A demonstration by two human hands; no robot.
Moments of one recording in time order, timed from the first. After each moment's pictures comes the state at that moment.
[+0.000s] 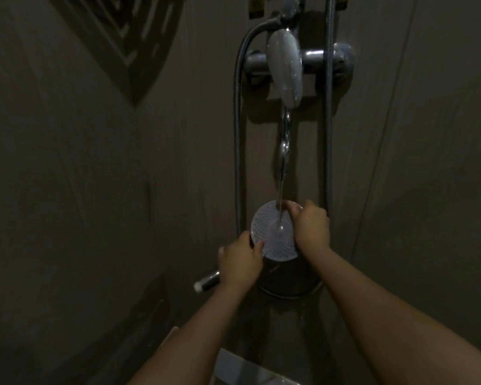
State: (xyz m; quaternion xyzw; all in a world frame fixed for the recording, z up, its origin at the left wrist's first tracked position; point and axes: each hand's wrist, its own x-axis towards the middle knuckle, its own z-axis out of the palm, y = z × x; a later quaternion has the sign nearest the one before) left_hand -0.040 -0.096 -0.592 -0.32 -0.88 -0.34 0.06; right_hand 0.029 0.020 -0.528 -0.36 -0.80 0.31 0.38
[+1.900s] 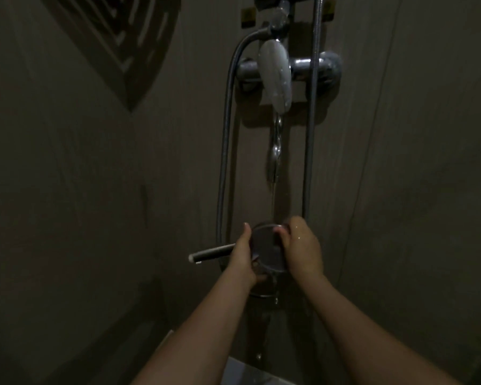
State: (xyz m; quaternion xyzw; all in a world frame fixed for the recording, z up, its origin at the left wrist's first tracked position) left_hand -0.026 -0.075 -0.571 0.02 -0.47 -0.77 -0.42; right_hand 0.052 0.003 -0.564 -0.27 -0.84 0.23 0.41
